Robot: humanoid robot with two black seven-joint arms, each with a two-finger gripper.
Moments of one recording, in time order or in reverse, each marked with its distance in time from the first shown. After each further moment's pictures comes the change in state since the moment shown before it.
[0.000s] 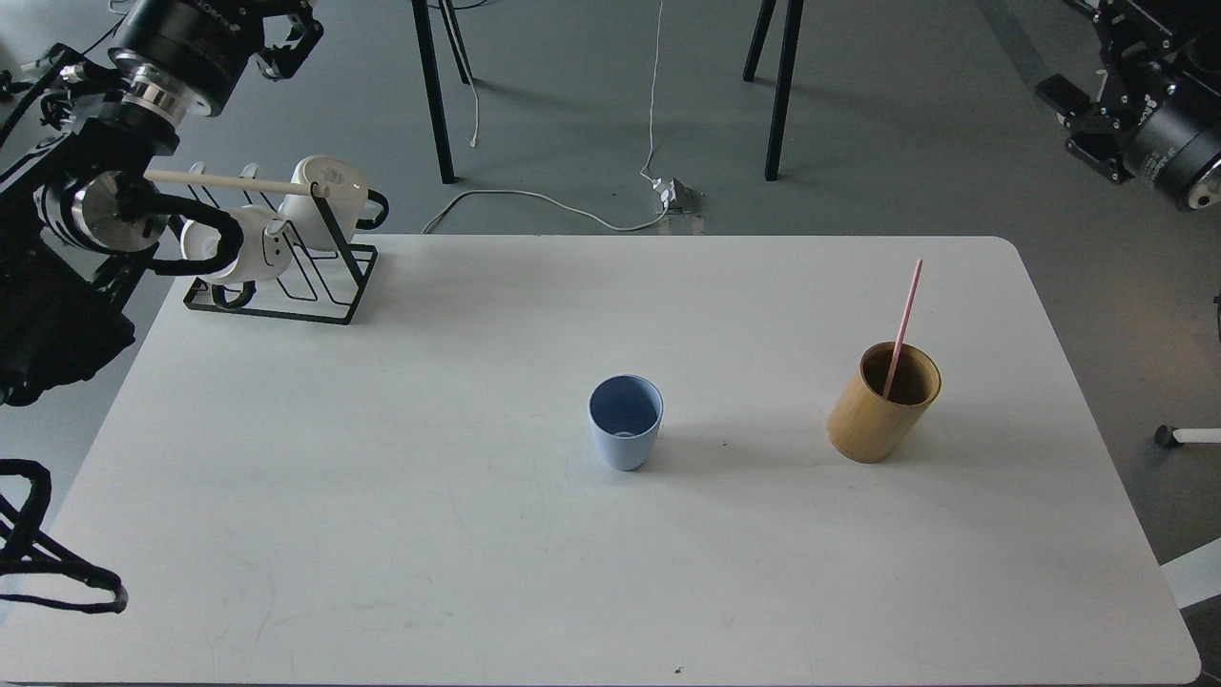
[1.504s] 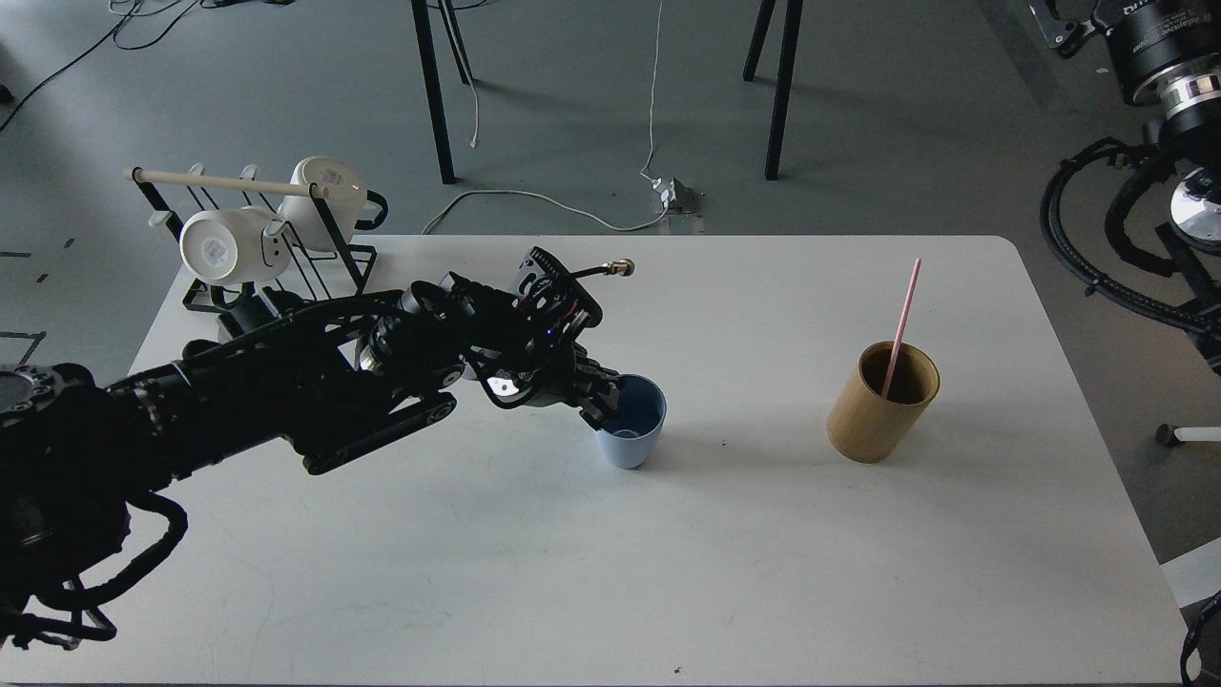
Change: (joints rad) left arm -0.052 -0.270 0.507 -0.425 2.108 -0.001 0.196; right arm 0.032 0.566 0.518 -0.730 0.686 0.486 0.032
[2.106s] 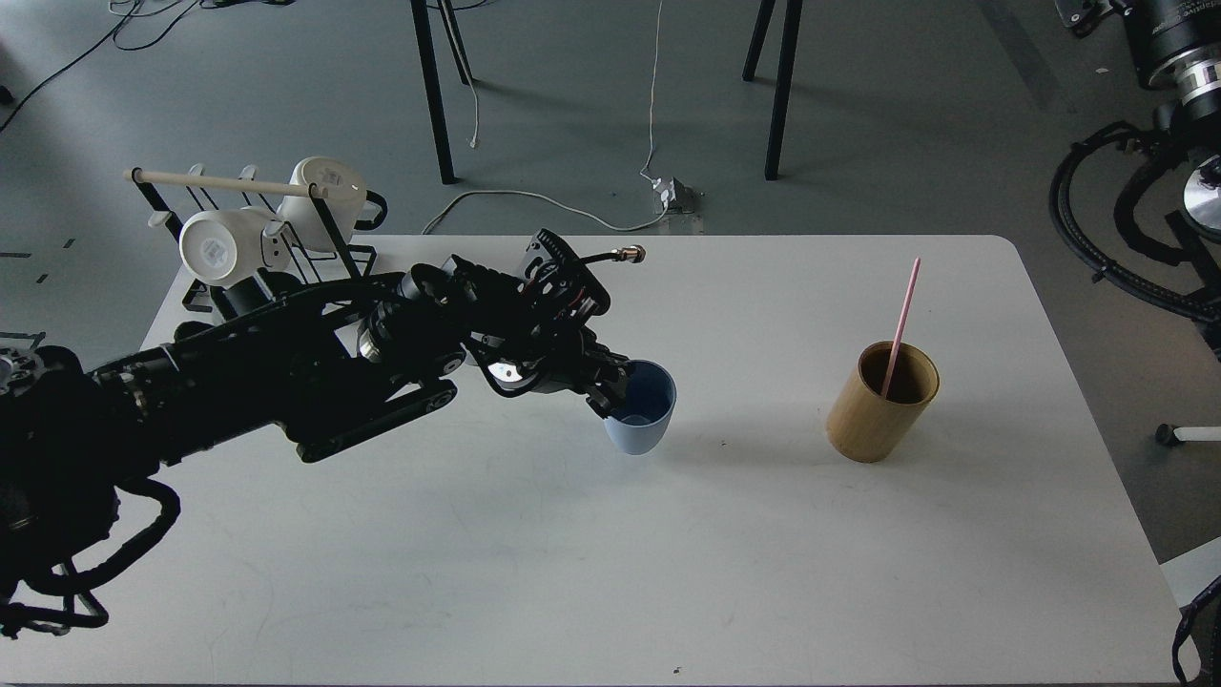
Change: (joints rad) left arm -0.039 0.009 0.001 -0.042 0.007 0.000 0.008; right arm 0.008 0.000 0.041 -0.002 0.000 0.020 0.000
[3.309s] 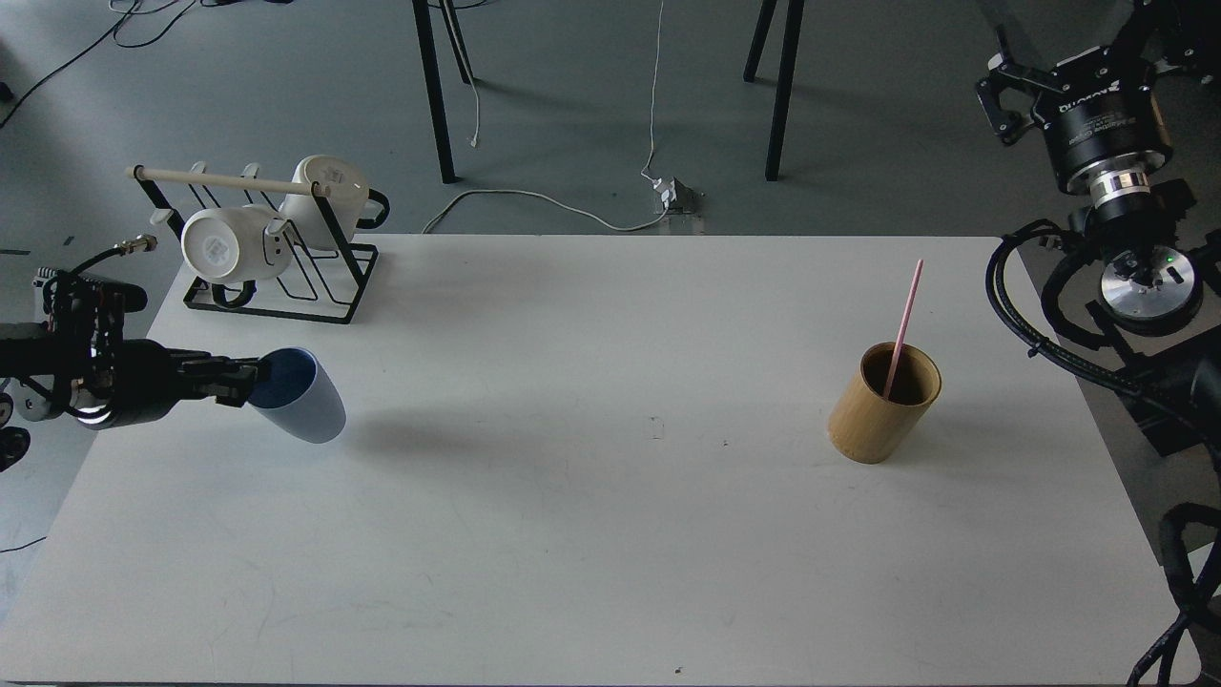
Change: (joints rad) left arm 0.260 0.692 -0.098 0.066 -0.258 0.192 -0.236; right arm -0.150 0.101 0.053 -0.001 0.013 0.003 0.014
